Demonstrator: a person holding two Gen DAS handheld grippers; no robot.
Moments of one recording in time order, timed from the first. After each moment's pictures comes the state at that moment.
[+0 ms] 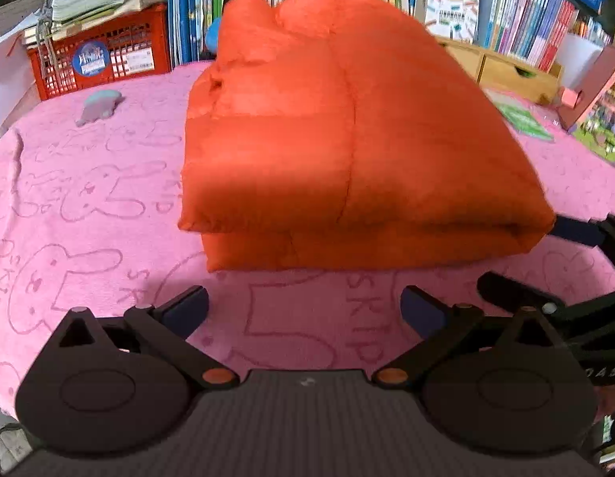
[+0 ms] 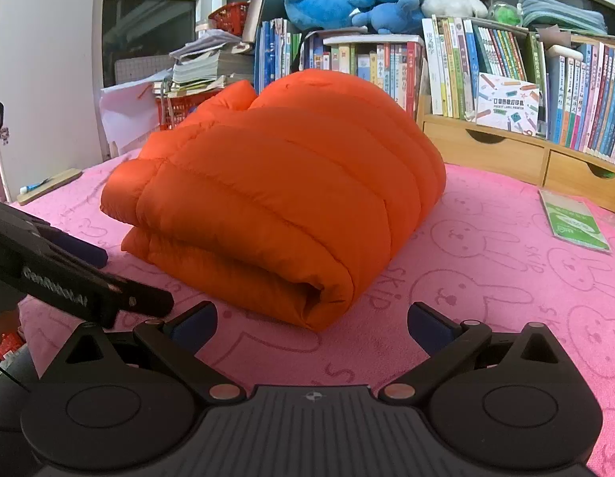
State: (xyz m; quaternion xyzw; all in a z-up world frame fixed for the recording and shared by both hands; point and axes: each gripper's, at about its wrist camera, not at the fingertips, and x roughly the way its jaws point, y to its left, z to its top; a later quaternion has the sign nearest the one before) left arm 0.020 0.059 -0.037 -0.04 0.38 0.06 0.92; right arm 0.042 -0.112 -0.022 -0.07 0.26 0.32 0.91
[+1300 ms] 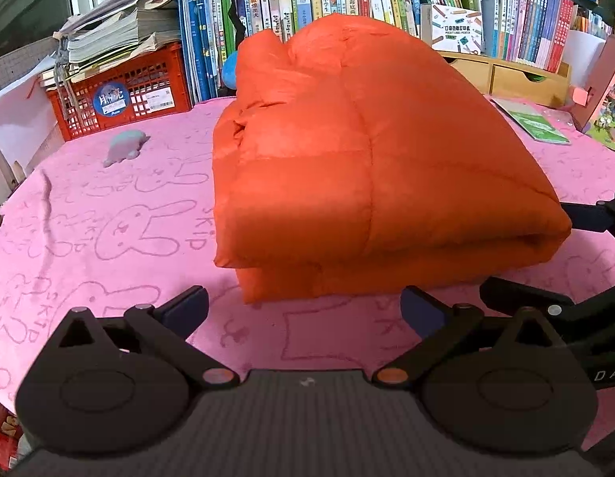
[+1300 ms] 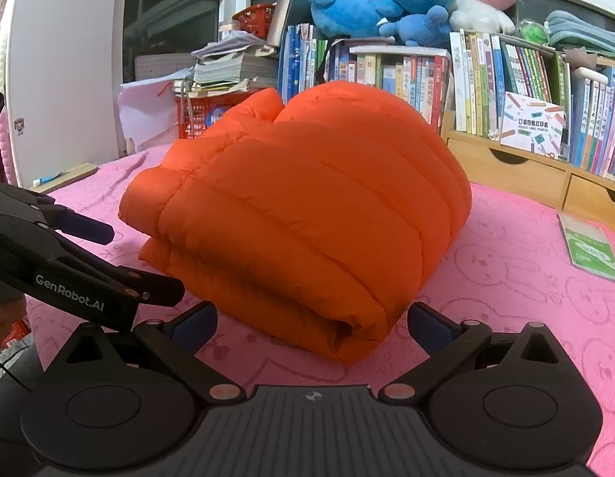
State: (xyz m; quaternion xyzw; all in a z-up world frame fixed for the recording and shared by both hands) left arm 0.017 0.055 -0.041 0.01 0.35 0.09 0.93; right arm 0.042 -0.097 -0.015 -0.09 0.24 0.34 0.90
